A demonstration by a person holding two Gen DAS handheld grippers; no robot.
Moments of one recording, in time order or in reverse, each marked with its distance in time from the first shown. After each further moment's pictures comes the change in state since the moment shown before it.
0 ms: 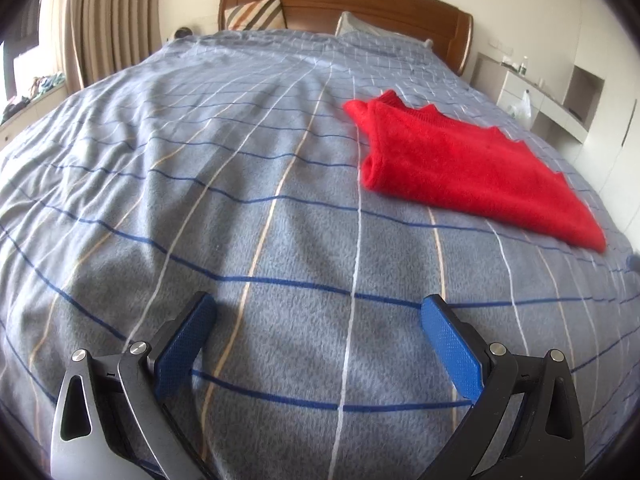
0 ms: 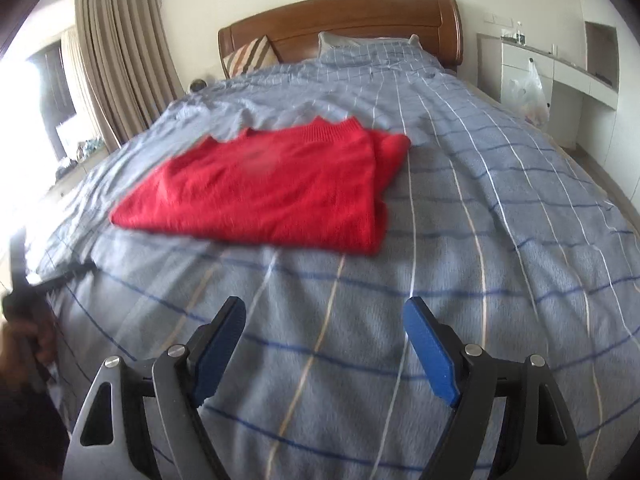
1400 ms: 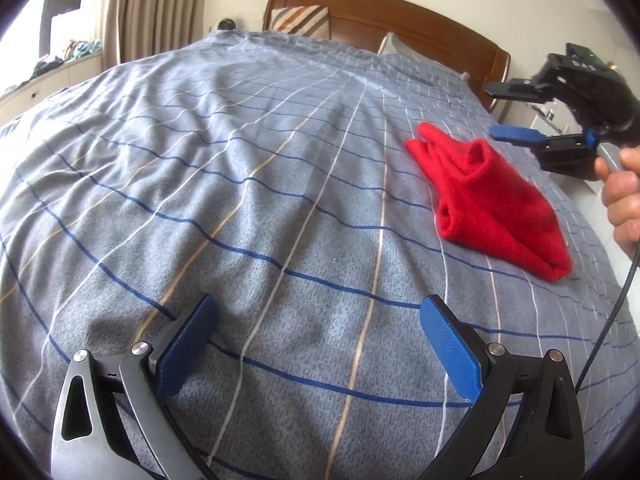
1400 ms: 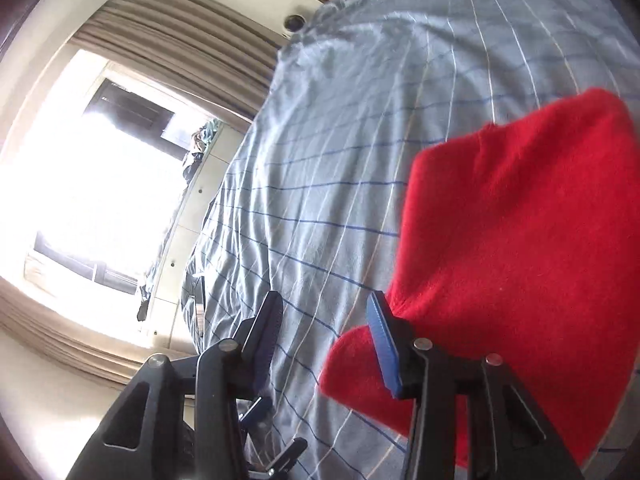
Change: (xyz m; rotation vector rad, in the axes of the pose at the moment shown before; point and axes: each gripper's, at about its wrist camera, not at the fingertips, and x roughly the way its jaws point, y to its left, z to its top) left arm -0.014 0.062 0.015 -0.177 -0.012 0.016; right arm 0.181 0.209 0.135 0.075 0.351 0.526
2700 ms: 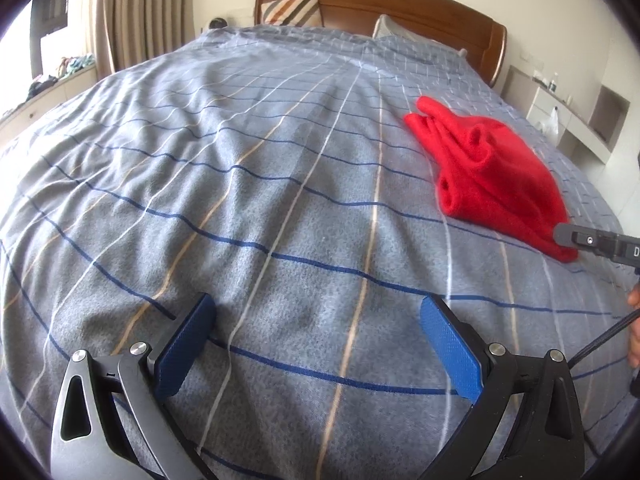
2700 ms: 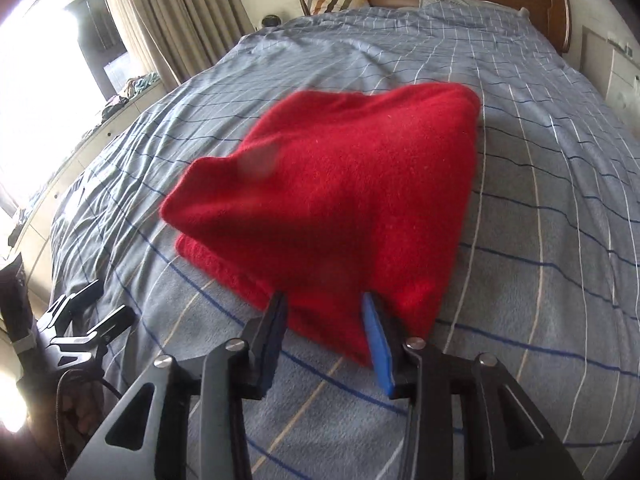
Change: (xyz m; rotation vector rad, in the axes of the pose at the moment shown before) left arm 0.002 -0.015 -0.006 0.070 0.039 0.018; right arm -0.036 -0.029 -0.122 -0.218 -0.065 -0.397
